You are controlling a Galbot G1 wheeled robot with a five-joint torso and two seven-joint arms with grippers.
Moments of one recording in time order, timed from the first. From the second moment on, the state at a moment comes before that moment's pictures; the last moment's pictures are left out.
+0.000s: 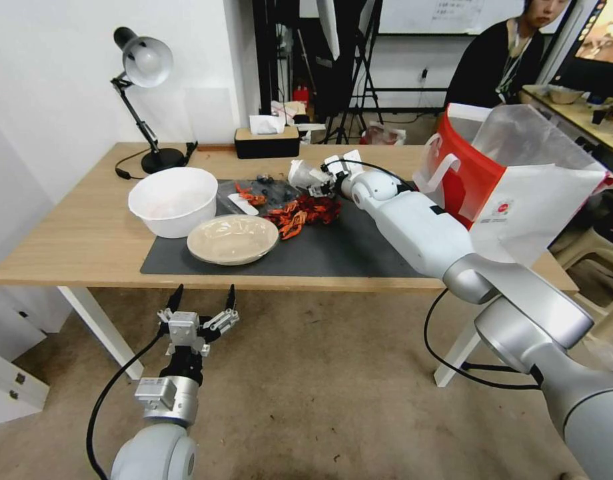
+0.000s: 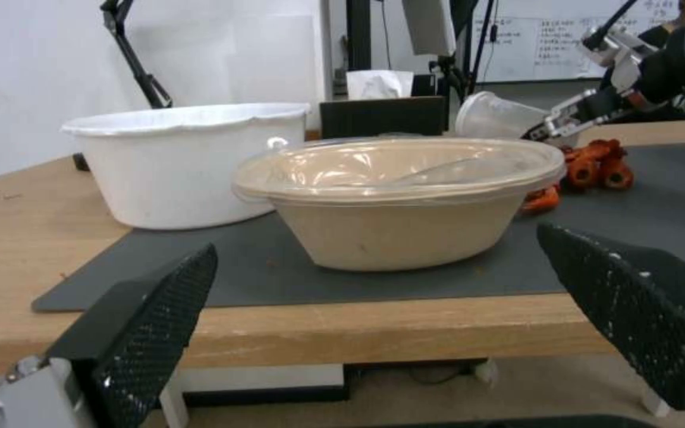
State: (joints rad) left arm 1.64 -1.52 -0.55 -2.10 -0.08 -0.10 0.03; right arm -0.02 1.37 -0.38 0.75 0.65 -0.45 -0.10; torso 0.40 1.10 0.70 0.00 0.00
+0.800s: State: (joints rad) left arm 1.63 -1.52 -0.55 -2.09 -0.08 -0.10 0.03; right arm -0.05 1.26 -0.24 1.08 0.73 -0.40 -0.02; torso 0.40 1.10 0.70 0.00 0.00
